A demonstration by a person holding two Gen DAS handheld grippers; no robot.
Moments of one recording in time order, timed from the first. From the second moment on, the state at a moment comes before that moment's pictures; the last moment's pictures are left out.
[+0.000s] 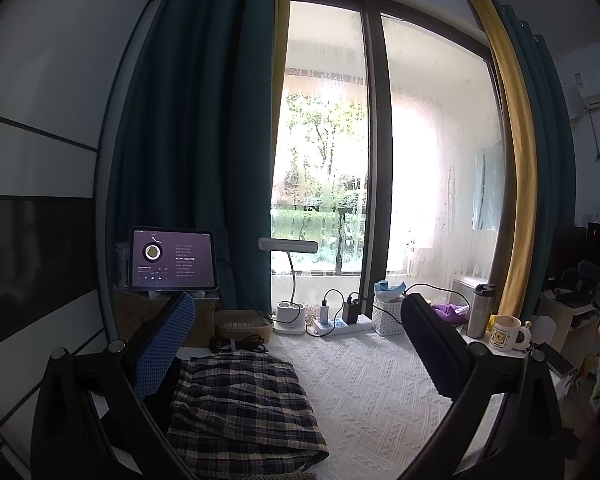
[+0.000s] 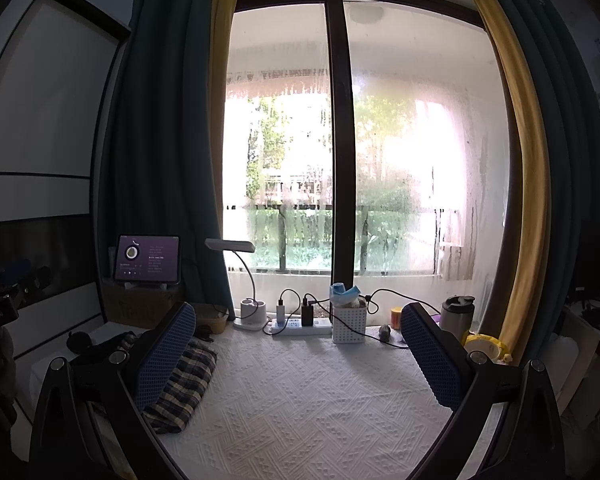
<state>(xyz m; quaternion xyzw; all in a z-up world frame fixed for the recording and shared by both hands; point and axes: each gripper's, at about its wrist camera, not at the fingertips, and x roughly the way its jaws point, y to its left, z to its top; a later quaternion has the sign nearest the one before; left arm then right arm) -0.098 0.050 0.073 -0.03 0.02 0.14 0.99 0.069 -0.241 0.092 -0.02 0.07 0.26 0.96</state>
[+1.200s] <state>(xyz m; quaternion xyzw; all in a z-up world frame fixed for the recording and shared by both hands) -0.094 0.055 0.068 -0.03 0.03 0.14 0.99 0.070 -0.242 0.089 -0.02 0.07 0.27 0.96</state>
